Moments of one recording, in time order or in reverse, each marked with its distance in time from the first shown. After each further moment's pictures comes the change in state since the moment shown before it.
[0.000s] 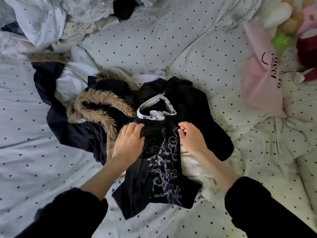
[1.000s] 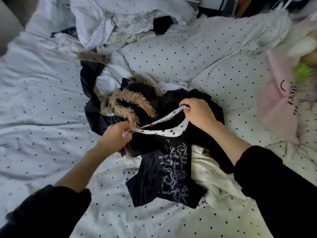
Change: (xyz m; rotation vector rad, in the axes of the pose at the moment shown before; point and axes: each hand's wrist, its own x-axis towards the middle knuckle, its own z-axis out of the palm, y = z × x) left_hand -0.042 -0.054 -0.095 -0.267 -0.032 -0.320; right_hand 0.031 -0.109 -0.062 -0.245 0.013 -0.435
